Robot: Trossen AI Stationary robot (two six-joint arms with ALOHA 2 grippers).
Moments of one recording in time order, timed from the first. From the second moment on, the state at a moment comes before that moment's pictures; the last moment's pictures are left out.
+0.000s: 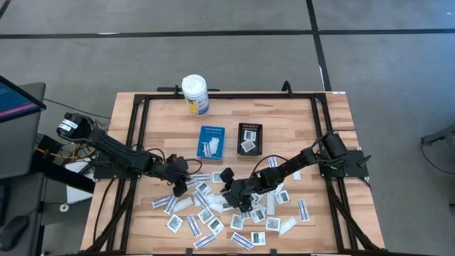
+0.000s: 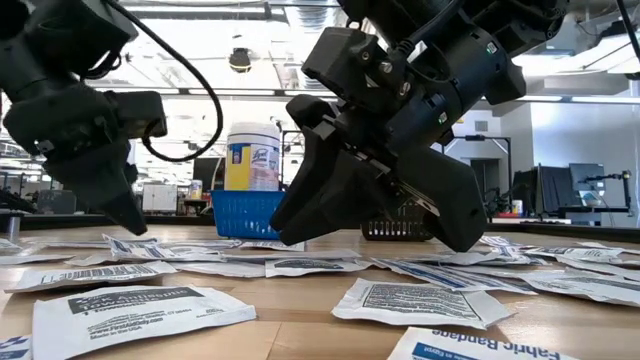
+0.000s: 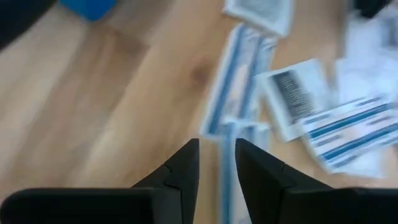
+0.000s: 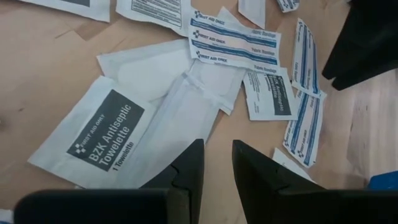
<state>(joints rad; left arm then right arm) -0.38 1.13 0.34 0.04 -0.26 -0.67 0.34 2.05 1.11 0.20 0.18 -0.52</state>
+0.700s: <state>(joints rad) -0.41 1.13 0.22 0.26 -0.22 -0.66 0.34 2.05 1.11 0.20 0.18 -0.52</state>
